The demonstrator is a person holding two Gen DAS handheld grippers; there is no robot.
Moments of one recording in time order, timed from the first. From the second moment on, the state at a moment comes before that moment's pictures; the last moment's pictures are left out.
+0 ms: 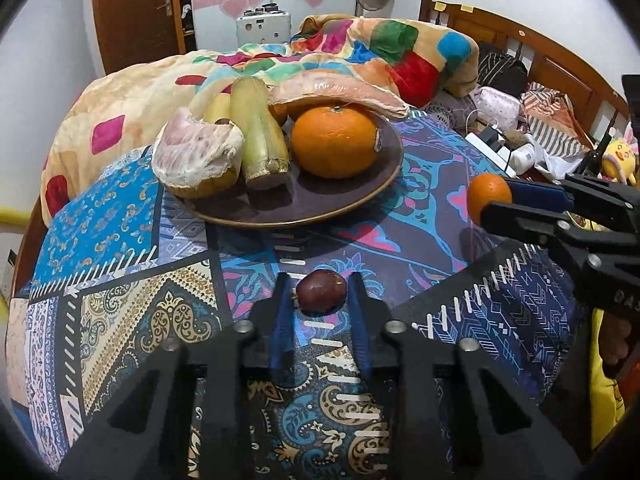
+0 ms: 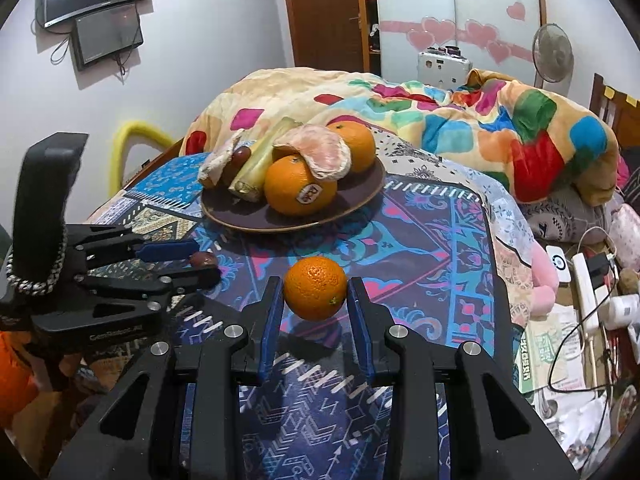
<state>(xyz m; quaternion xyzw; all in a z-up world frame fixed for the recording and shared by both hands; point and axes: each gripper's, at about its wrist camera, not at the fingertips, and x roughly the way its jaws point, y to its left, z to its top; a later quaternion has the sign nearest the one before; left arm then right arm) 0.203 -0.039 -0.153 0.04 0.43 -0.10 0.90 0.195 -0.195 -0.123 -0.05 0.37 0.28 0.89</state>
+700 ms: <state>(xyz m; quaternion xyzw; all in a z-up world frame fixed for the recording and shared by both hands) 0.230 -0.019 -0.124 0.03 0.38 -0.09 0.92 0.255 -0.196 -0.097 -0.05 0.33 0.24 0.91</state>
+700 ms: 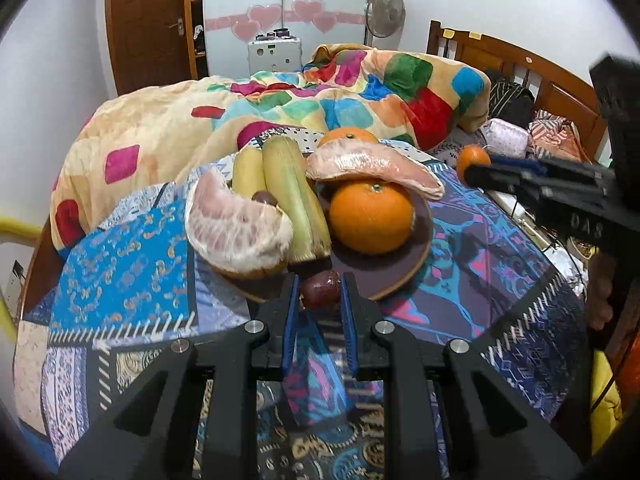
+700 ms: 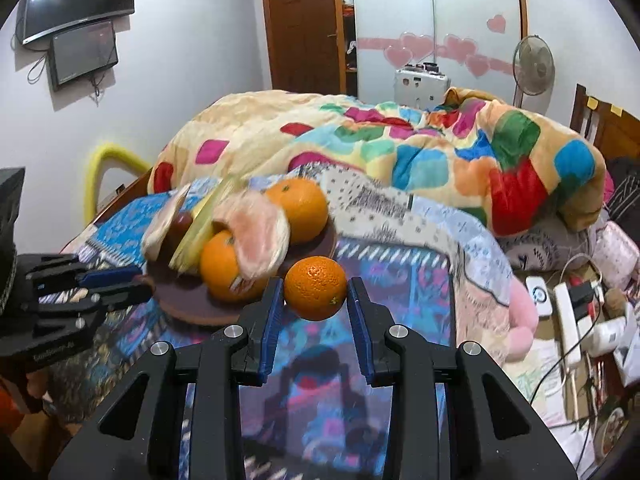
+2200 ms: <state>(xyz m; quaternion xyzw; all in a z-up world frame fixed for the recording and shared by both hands) 0.206 -0.016 -0.095 0.02 0.33 -0.07 0.94 0.270 -0.188 -0.074 -0.04 0.33 0.23 0.92</state>
